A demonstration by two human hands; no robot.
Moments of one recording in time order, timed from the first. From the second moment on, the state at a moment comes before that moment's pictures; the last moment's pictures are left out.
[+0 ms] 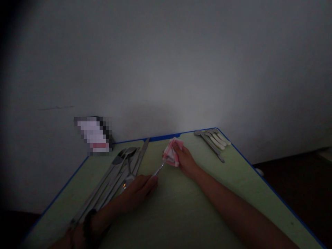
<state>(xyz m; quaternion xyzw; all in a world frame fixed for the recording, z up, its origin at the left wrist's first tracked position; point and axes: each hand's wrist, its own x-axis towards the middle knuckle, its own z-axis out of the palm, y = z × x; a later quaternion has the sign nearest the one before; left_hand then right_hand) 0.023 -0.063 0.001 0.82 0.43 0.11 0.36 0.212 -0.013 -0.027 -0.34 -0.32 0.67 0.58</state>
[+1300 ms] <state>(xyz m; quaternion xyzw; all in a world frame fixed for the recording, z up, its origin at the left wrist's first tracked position) 0.024 -0.064 0.003 0.83 0.42 0.14 0.35 0.217 -0.002 -0.030 -0.30 -0.29 0.66 0.63</state>
